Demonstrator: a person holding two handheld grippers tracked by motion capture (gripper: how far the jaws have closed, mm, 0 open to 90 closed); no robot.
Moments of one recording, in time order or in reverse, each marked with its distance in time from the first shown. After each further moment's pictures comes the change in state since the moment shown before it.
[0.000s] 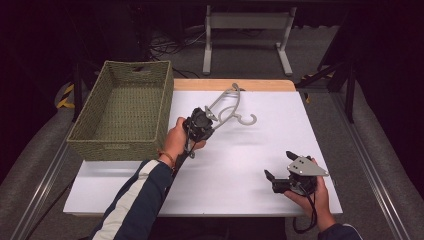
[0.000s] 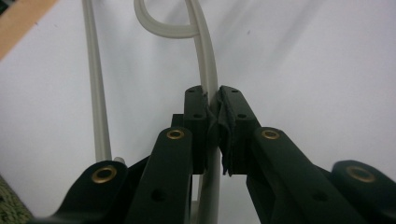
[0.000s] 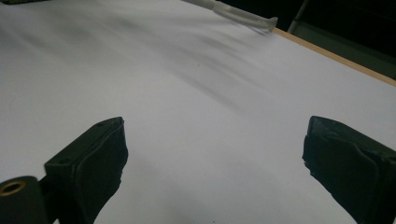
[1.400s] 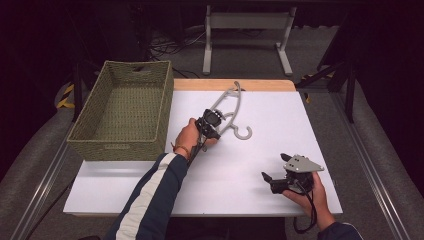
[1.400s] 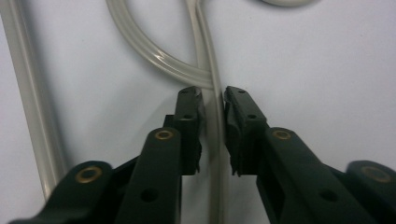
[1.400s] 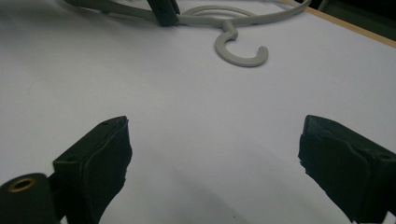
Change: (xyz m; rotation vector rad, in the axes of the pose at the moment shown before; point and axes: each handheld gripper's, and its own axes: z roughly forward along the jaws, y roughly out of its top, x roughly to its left) left arm 0.016 0.017 0.074 0.161 -0.107 -0.076; right arm -0.002 -0.003 0.011 0.065 0.096 0.020
